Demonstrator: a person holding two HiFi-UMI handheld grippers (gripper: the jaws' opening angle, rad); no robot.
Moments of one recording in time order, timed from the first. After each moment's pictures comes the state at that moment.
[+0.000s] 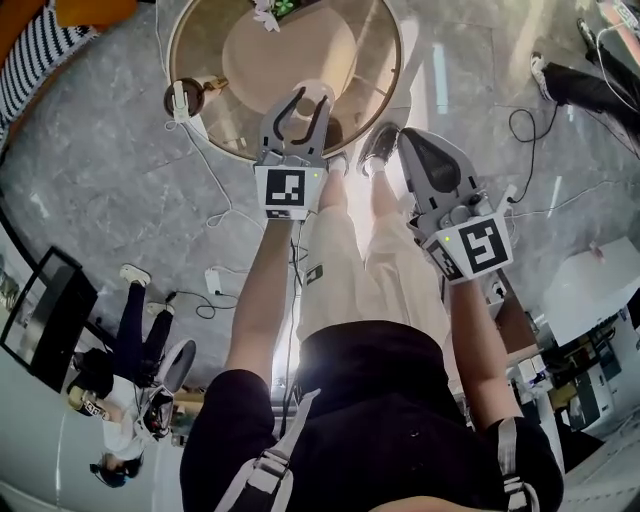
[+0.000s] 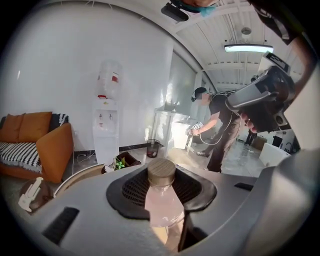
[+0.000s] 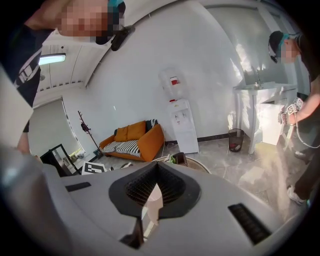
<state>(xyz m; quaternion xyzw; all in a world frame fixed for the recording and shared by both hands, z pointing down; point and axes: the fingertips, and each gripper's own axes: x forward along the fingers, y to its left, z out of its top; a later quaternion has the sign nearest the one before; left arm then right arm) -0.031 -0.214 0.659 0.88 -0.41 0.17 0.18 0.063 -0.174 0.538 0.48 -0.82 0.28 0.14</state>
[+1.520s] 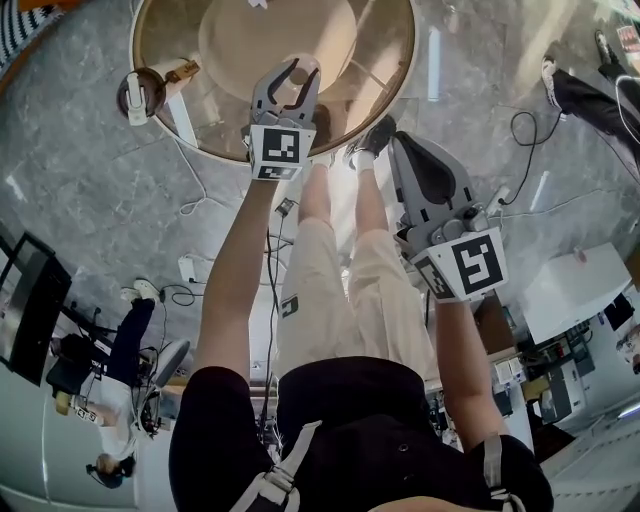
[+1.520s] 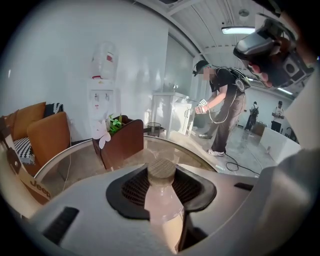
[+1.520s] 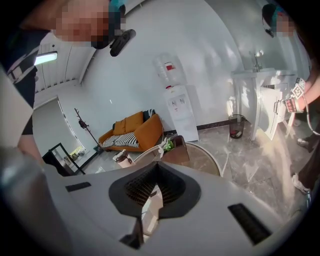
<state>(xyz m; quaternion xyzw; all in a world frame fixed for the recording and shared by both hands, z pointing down) -0.018 -0.234 0.822 0.87 -0.39 0.24 0.18 0.061 -0.185 0.625 0.47 -0.81 0.33 0.16</state>
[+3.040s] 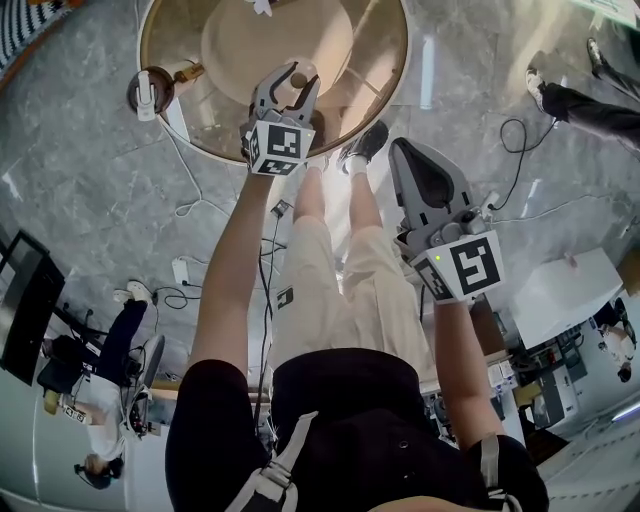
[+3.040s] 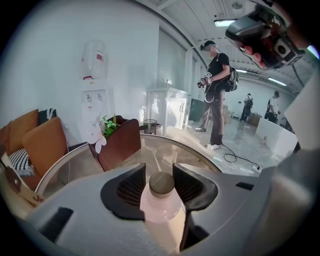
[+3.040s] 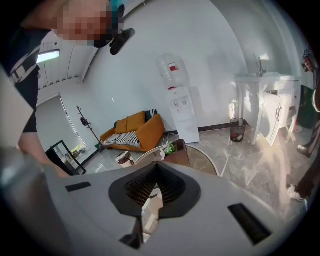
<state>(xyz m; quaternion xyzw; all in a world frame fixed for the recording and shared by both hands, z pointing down) -0.016 -0.228 0.832 0.88 -0.36 0.28 0.15 0.063 -0.186 0.598 0.46 -0.81 0.32 0.18</state>
